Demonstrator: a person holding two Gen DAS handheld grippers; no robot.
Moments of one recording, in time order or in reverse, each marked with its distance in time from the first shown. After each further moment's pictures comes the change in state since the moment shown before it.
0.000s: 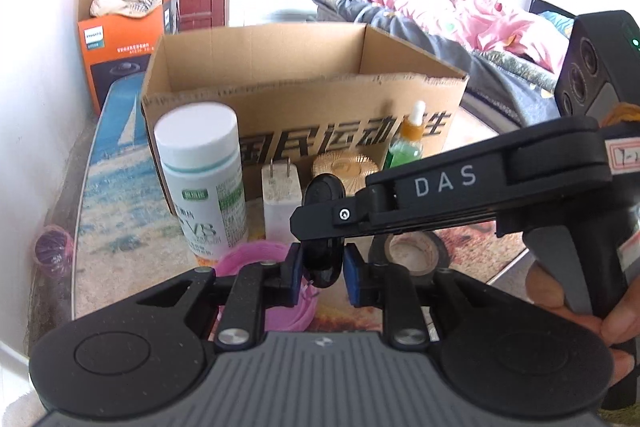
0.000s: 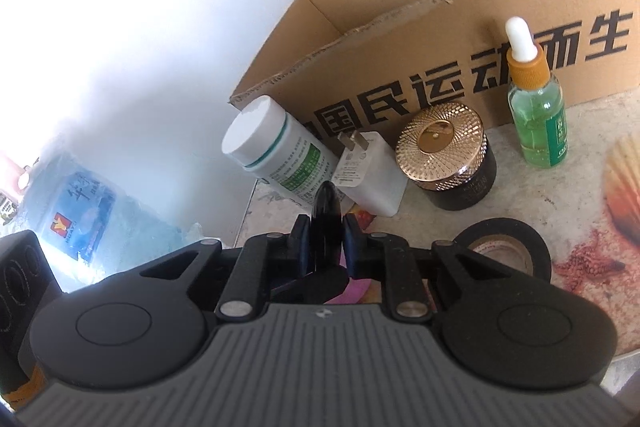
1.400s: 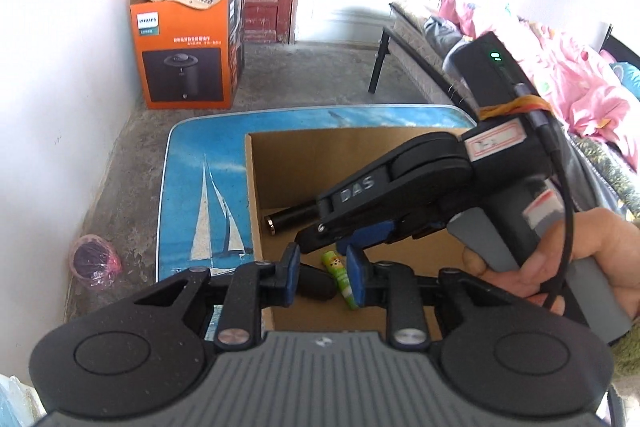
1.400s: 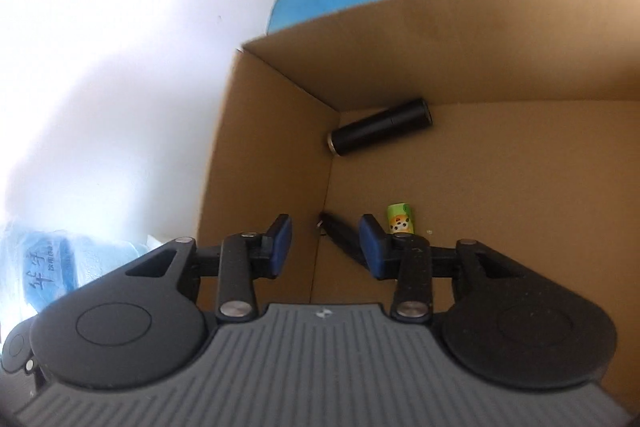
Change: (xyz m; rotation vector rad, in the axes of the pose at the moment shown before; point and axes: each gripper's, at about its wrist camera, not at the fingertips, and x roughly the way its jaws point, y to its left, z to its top) left arm 0.043 0.103 0.166 -0.158 0.080 0.123; right arm 0.163 0.003 0.228 0.071 0.368 -0.103
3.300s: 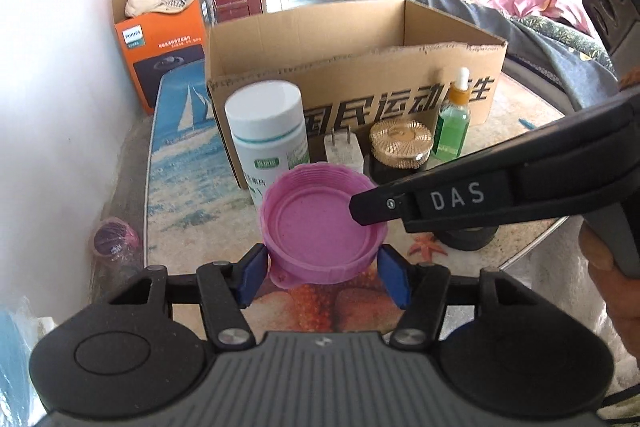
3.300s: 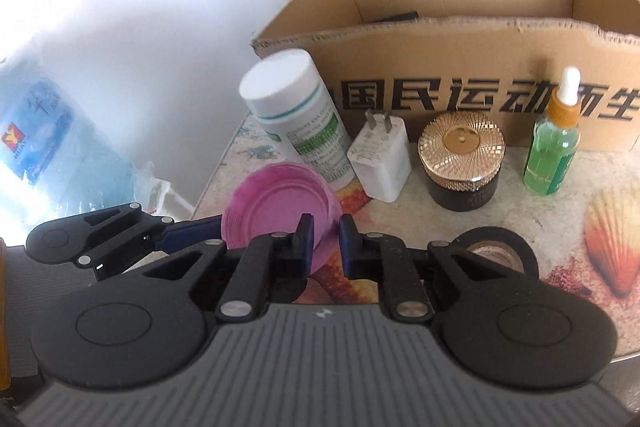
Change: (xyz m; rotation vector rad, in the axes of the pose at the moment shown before) left arm -0.069 -0.050 -0.191 0.224 -0.011 0.065; right arm -0.058 0.022 -0.290 -0.287 -0.309 -0.116
